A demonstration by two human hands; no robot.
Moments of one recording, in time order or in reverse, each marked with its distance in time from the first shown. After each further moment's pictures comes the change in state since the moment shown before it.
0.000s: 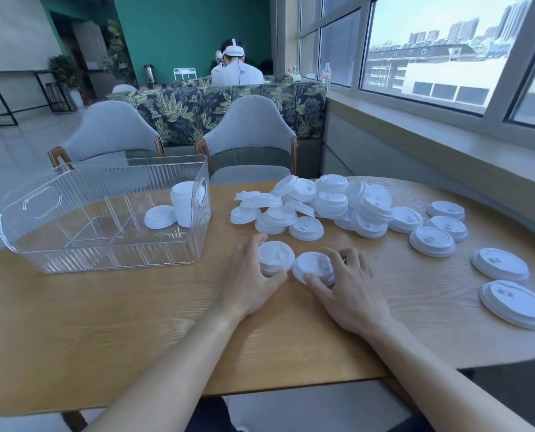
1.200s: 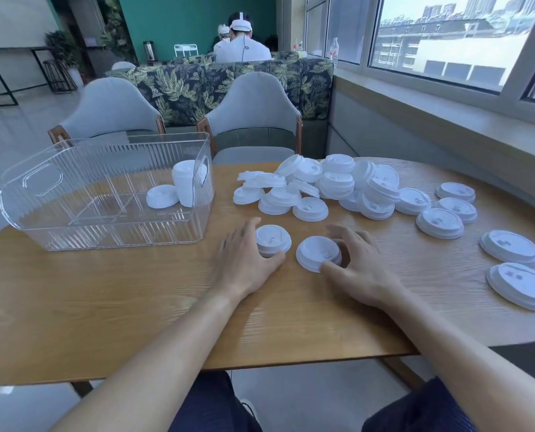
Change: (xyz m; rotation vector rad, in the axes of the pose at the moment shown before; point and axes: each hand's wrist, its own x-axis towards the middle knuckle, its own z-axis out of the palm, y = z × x) left_hand -0.002 -0.004 -0.003 0.160 -0.009 -0.130; right_hand 0.009 0.016 -0.013 0.208 -0.140 -0.081
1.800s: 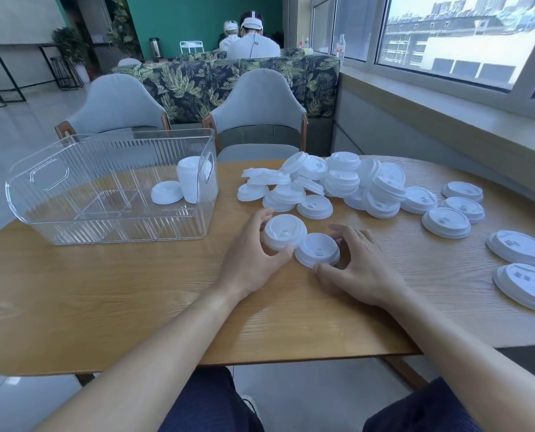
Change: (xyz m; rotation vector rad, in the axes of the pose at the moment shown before) left_hand -0.003 -0.004 0.003 -0.430 0.001 0.104; right_hand 0.000 -0.002 0.002 -0.057 -0.029 -0.014
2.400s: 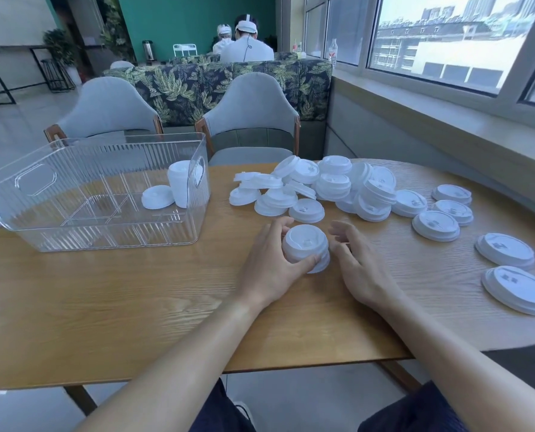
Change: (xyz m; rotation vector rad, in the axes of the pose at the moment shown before) left_hand 0.000 0.023 0.039 0.035 -0.022 0.036; right_hand 0.003 0.011 0.002 0.321 0.106 0.080
